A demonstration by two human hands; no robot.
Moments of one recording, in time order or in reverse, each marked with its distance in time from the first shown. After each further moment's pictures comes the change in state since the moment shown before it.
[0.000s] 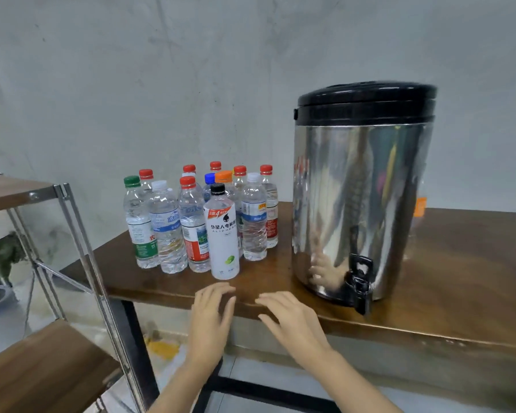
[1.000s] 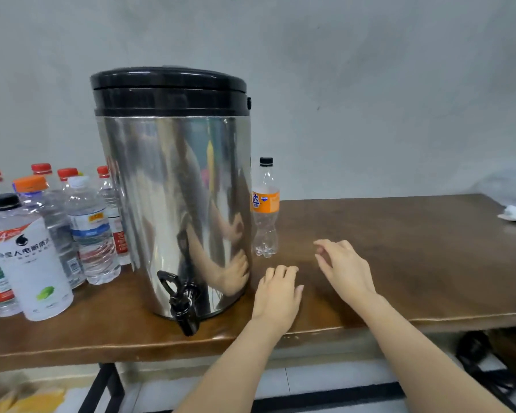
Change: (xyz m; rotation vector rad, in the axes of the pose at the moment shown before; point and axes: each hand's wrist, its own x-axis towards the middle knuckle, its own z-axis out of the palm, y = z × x) left_hand 0.007 0.292 0.247 0.124 -0.613 0.328; right_hand -0.102 0.249 -0.232 -0.404 0.115 0.580
